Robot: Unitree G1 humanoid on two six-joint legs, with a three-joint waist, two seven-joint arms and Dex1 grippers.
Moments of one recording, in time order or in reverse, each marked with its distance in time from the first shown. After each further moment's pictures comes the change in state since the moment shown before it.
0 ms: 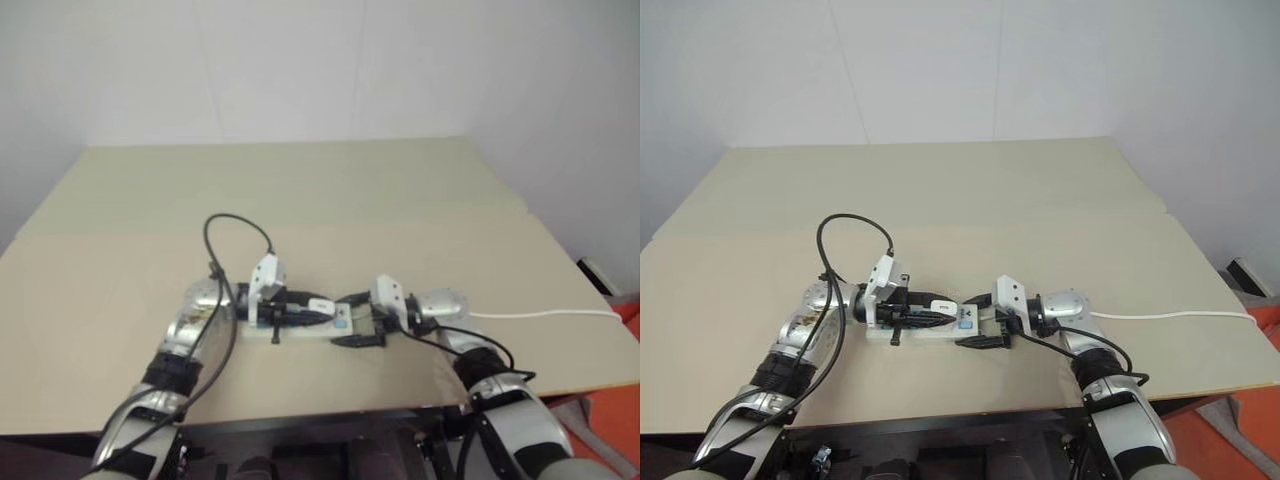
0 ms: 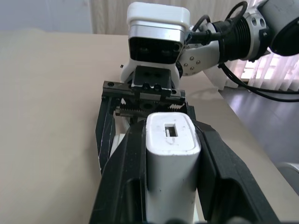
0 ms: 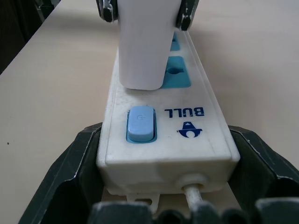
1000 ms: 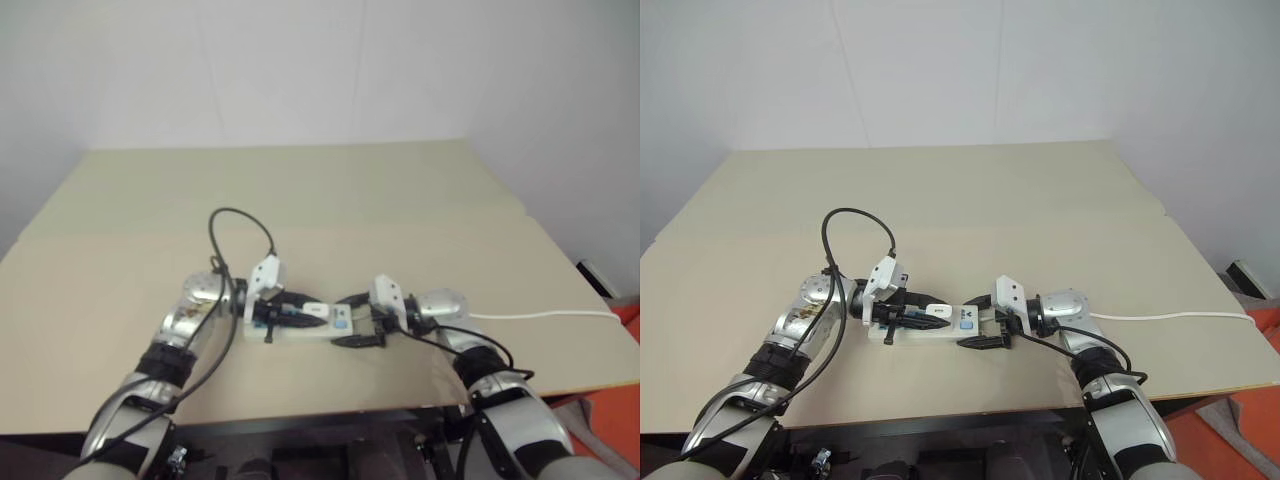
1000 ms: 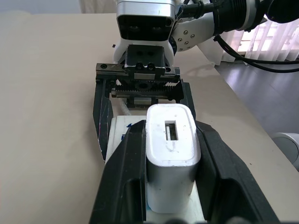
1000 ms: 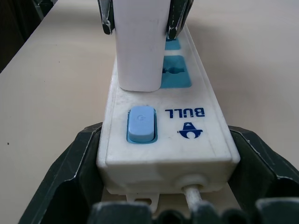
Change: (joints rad) left arm -0.052 0.048 -0.083 0.056 0.023 -0.047 -0.014; right arm -0.013 -0.005 0.017 0.027 -0.001 0.003 -0.003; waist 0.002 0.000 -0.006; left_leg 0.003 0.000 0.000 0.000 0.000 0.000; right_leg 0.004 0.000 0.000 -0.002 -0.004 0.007
